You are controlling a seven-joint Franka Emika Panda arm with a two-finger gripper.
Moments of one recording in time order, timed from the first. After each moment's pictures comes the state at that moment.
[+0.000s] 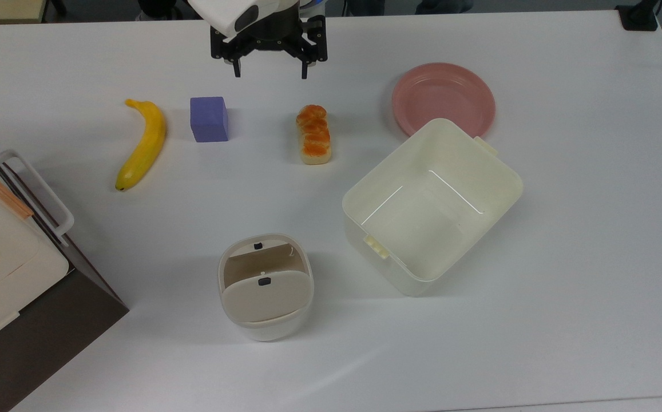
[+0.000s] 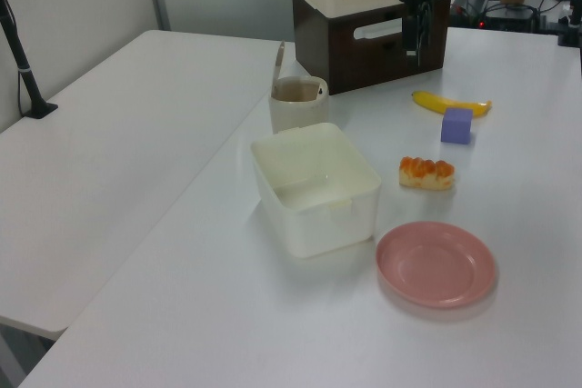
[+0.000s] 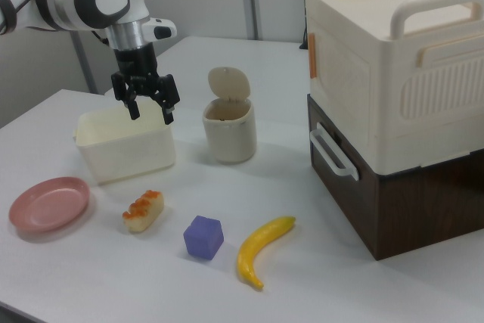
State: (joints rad) arm 0.08 0.12 -0.03 -1.60 -0.06 1.66 0.02
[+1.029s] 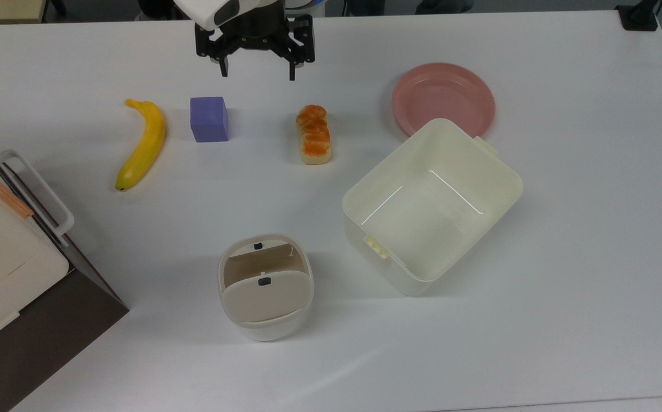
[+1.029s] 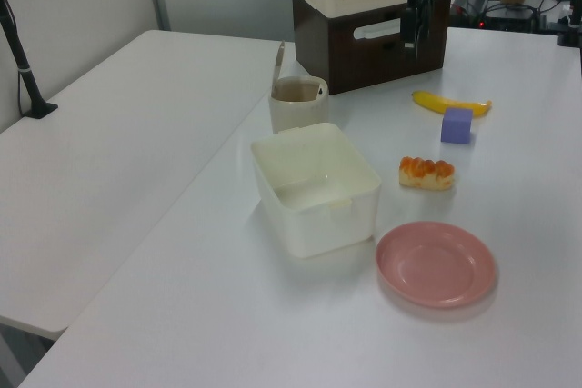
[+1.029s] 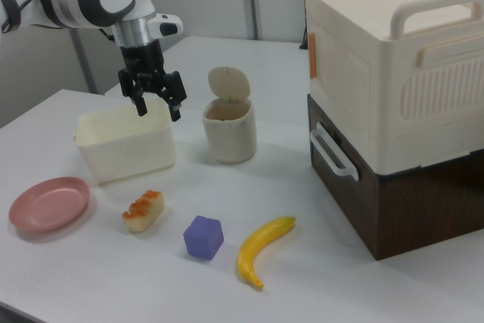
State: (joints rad) arm 0.05 0.12 -0.03 -1.59 -0.06 1.68 0.03
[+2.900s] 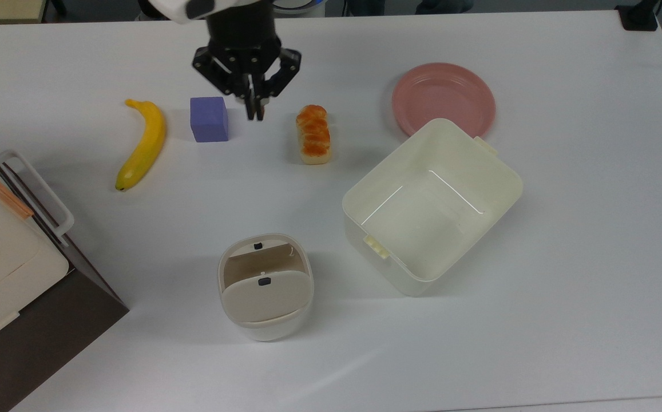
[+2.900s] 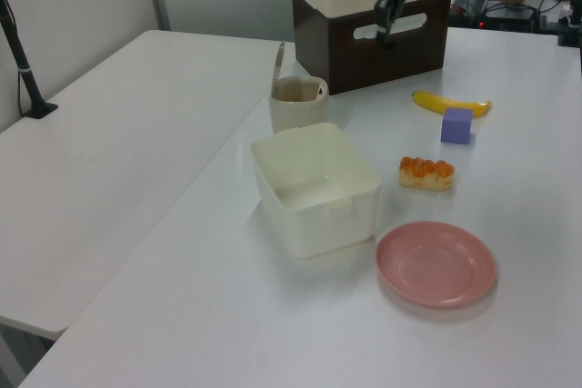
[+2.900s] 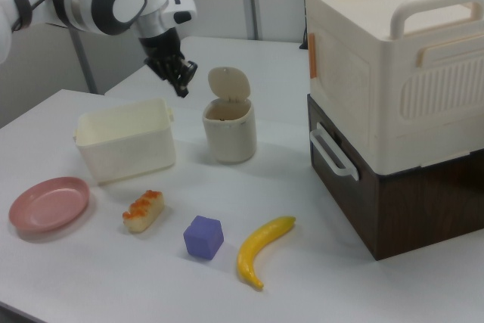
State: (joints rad) arm 0.05 0.14 -0.08 -1.60 0.04 1.99 0.03
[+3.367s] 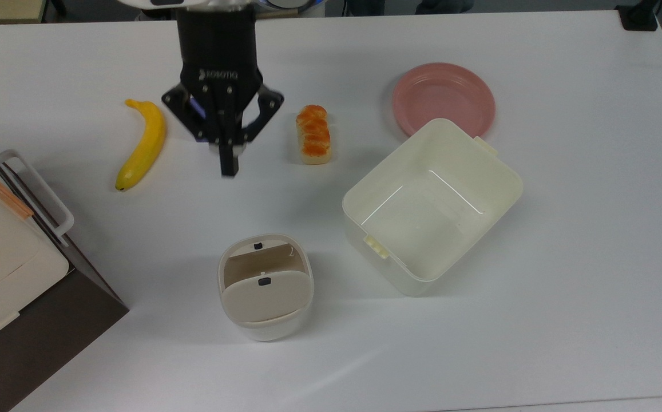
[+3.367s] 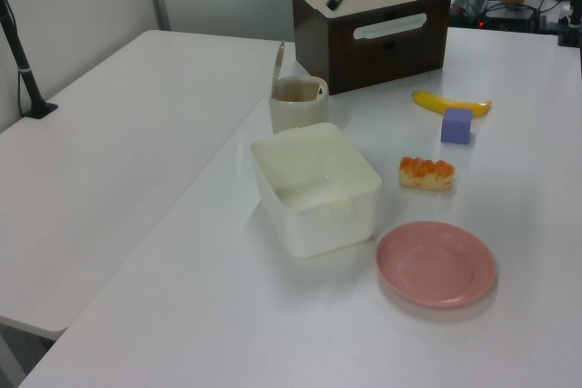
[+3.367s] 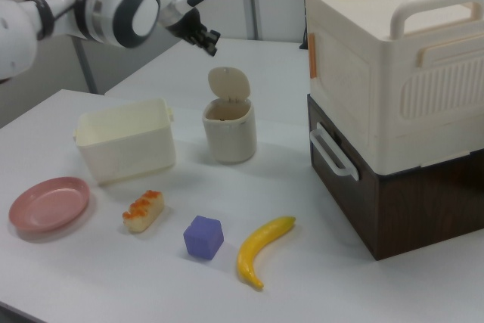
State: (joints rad) arm 0.05 0.24 -0.09 -1.55 0.05 2.46 0.08
